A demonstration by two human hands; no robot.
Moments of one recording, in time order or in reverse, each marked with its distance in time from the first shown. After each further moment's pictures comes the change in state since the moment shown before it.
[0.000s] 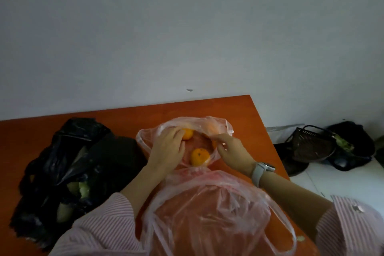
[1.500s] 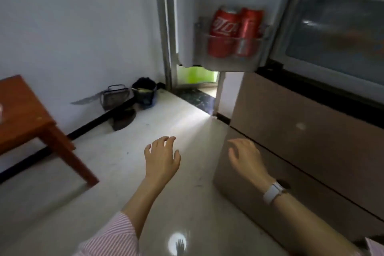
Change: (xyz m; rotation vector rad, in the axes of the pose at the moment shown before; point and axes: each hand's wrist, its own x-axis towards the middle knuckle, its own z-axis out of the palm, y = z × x) left_hand -0.649 0.788 0.120 -0.159 -0.094 0.425; right_hand -1.118 0.175 -0.170 -0.327 0.729 0.676
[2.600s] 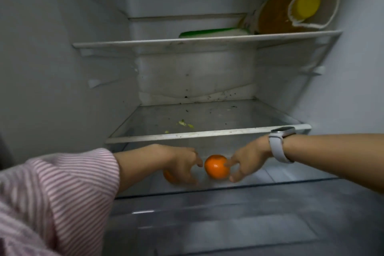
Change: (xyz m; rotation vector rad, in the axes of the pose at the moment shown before) left_hand 0.377 0.604 -0.012 0.504 -0.565 1.336; right_hand 0.249 0.283 -0.424 -0.476 -0.616 0.648
